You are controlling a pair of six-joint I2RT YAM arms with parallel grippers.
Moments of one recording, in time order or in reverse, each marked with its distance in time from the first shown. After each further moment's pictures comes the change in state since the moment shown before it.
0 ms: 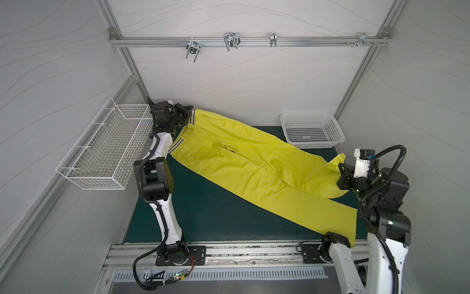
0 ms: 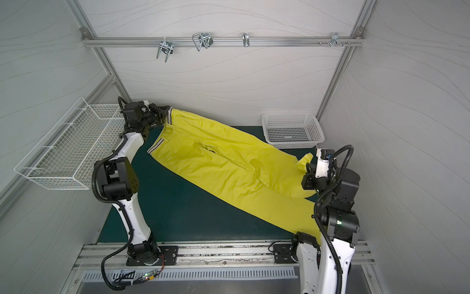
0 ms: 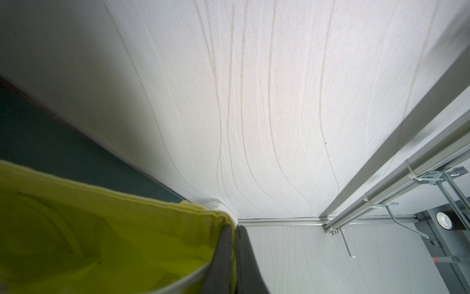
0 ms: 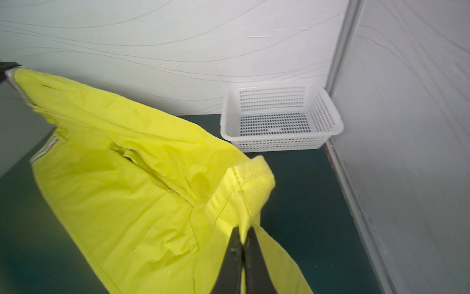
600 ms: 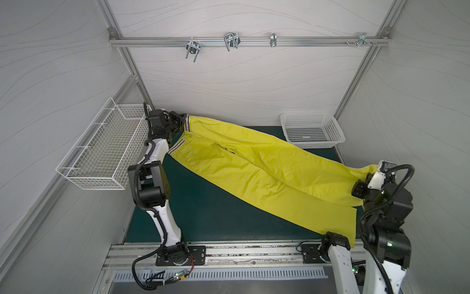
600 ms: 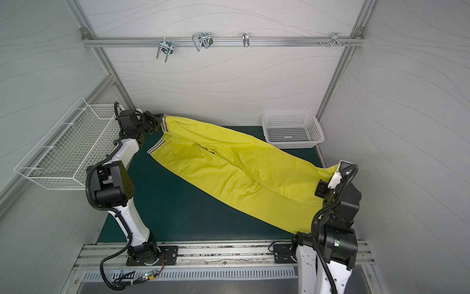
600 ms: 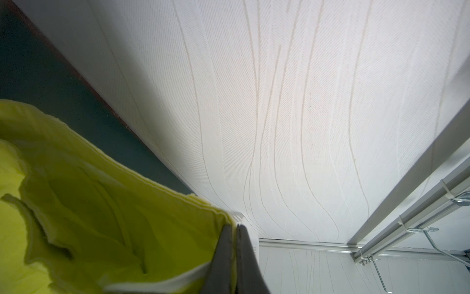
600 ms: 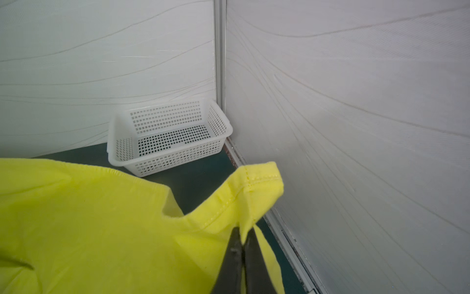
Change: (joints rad) left arm 0.043 -0.111 -0.198 0.005 -0.095 0.062; right arm 0.003 -0.130 -0.035 0.034 0.501 0.006
